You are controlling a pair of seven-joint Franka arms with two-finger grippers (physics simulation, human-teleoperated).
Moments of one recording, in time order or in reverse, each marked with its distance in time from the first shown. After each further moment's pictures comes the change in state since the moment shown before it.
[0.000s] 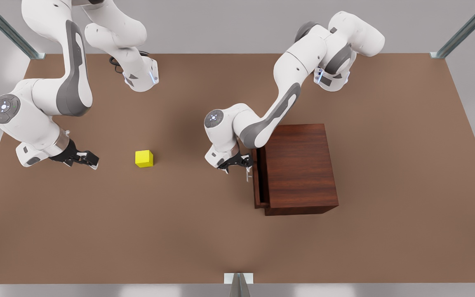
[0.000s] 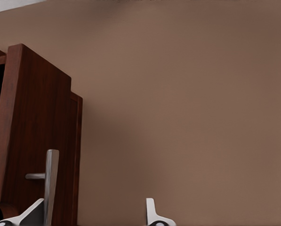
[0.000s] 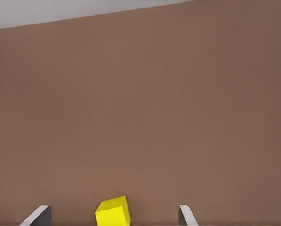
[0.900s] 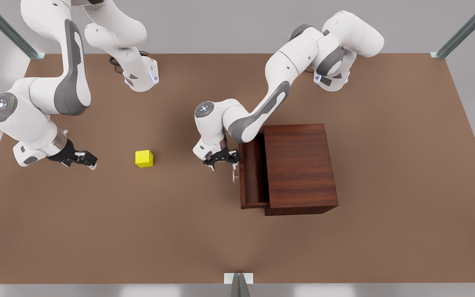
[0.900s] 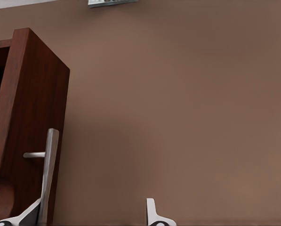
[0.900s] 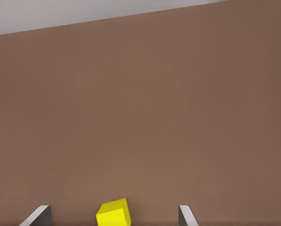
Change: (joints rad) left arm -0.074 0.060 0.014 0.081 0.003 0.060 -0.087; right arm -0.002 0.000 -0.001 0.013 0.001 -0.002 0.001
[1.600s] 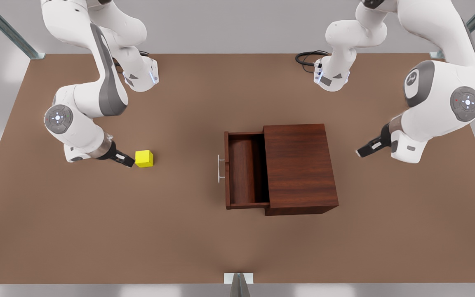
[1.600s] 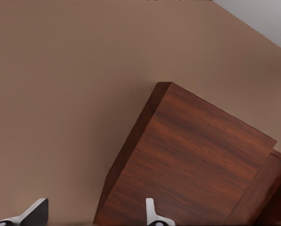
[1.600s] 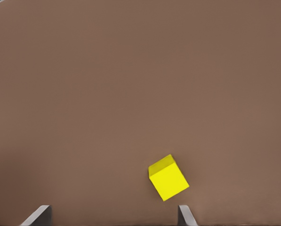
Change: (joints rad) left arm 0.876 -0.771 -0.037 -0.471 -0.572 -0.441 0.432; right arm 0.122 0.031 0.049 -0.081 0.019 -0.030 0.513
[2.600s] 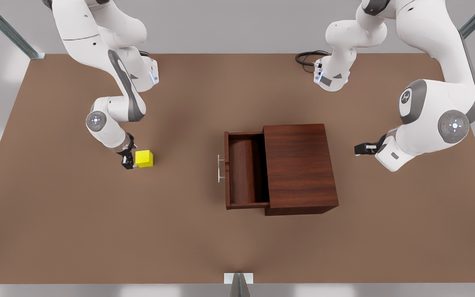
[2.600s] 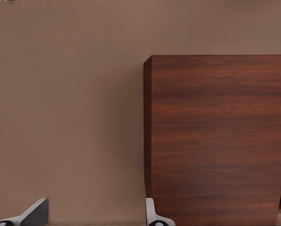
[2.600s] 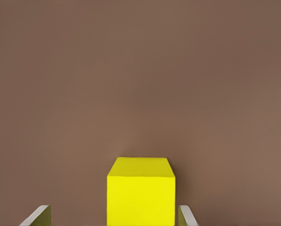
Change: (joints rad) left arm -0.020 0.060 -0.004 -0.014 0.082 -0.014 0.494; right arm -0.020 -0.001 -0.014 -0.623 0.008 0.696 0.902
